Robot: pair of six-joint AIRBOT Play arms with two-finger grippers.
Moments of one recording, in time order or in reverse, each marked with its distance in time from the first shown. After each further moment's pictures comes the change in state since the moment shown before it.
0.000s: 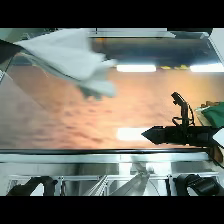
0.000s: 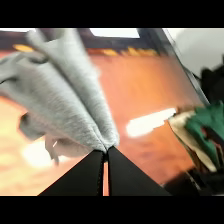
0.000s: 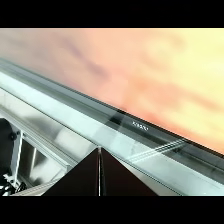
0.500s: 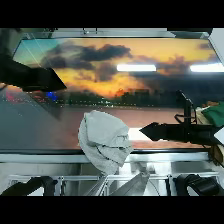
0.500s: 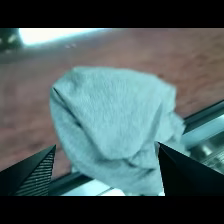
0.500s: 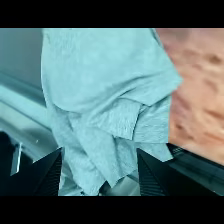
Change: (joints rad) left arm -0.209 -0.292 0.020 0.397 -0.216 -0.020; right arm -0.055 -0.007 0.000 -0.003 -0.023 0.000
